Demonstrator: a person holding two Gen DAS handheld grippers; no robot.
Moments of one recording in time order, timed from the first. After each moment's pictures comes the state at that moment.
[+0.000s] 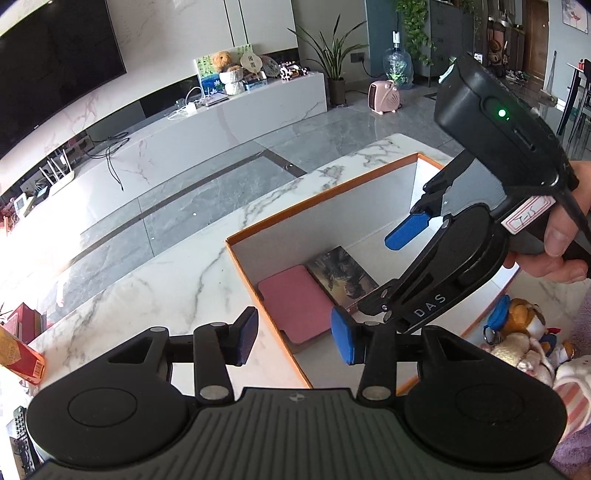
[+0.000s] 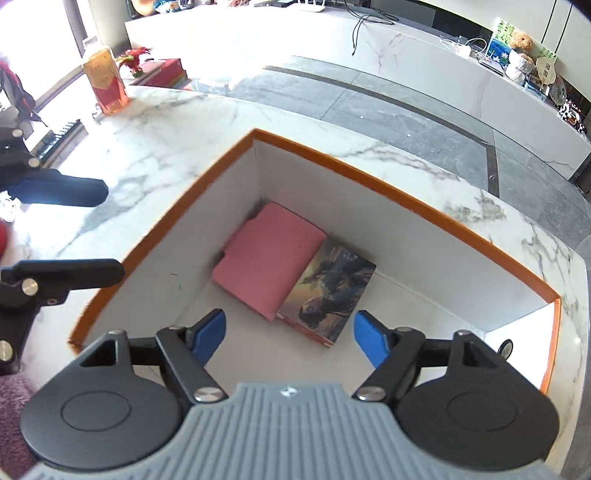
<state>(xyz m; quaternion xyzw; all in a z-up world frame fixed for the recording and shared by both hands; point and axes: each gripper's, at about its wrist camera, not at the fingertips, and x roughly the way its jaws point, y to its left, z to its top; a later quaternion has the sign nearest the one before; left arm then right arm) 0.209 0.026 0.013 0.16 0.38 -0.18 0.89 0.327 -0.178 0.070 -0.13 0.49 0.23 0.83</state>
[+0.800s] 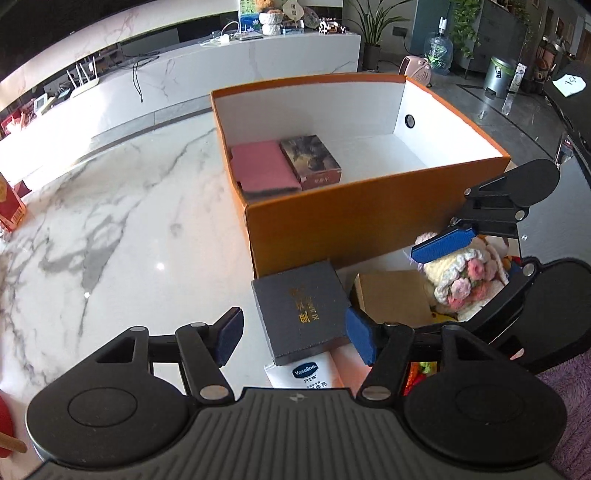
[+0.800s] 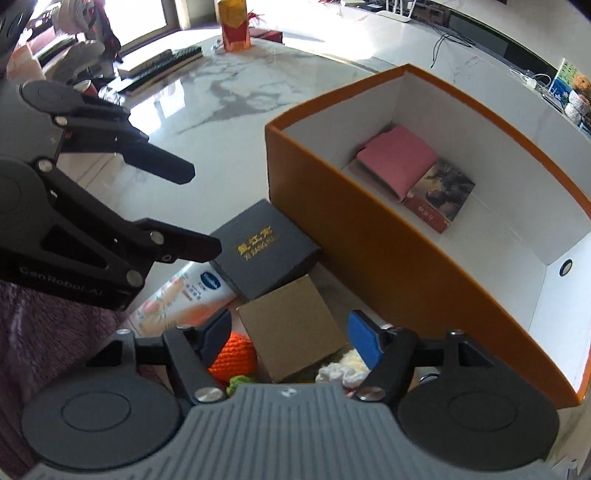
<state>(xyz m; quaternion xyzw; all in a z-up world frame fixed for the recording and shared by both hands) 0.119 0.027 -0.051 0.07 0.47 -0.13 0.87 0.163 -0.109 -0.048 -0.20 0.47 0.33 0.79</state>
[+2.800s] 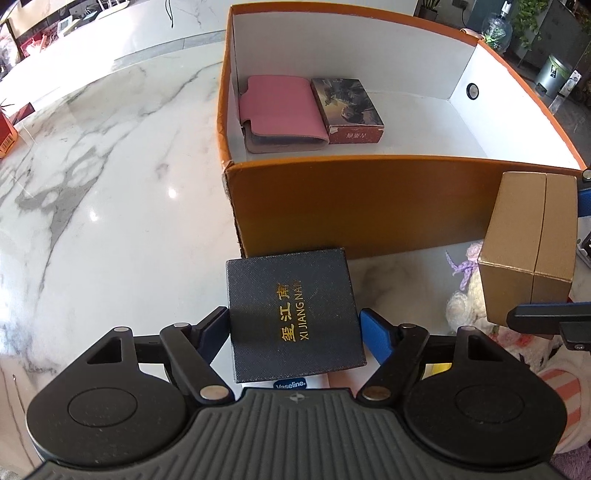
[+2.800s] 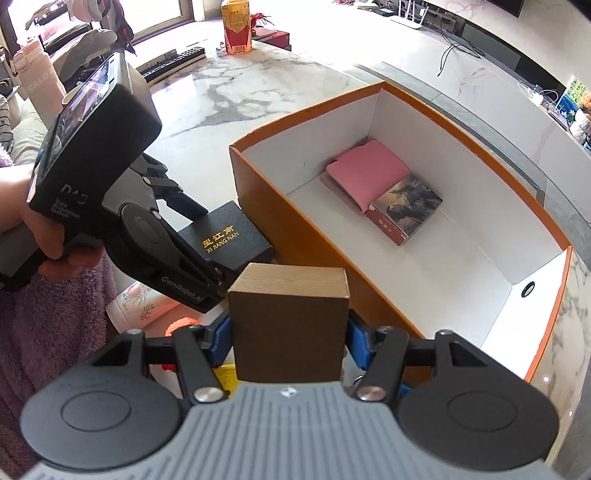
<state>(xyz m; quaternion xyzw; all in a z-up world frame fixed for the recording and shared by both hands) 0.166 0.013 -0.092 0.01 0.56 -0.06 0.83 0.183 -0.158 0.000 -0.22 0.47 0.35 0.78</state>
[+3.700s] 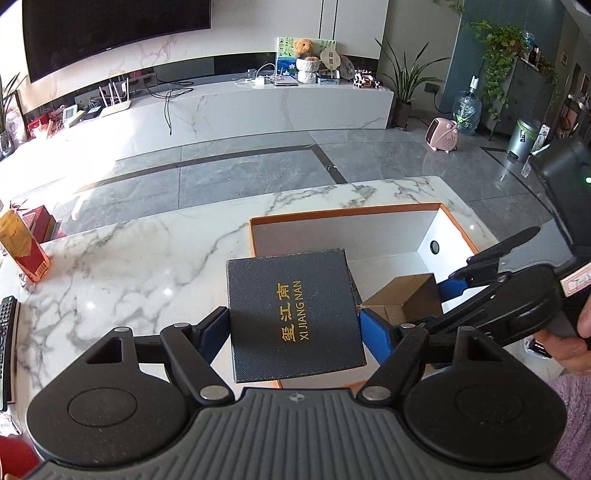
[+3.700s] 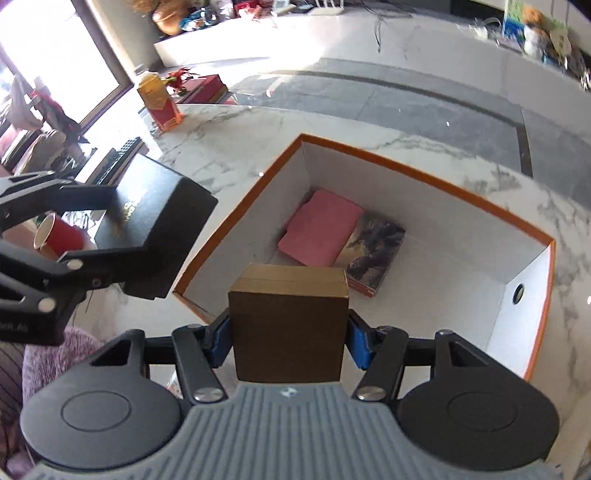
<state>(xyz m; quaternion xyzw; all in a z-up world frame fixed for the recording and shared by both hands) 0.205 0.025 0.045 0.02 0.43 -0.09 0.90 0.295 -0.149 0.030 -0.04 0.53 0.28 0.80</state>
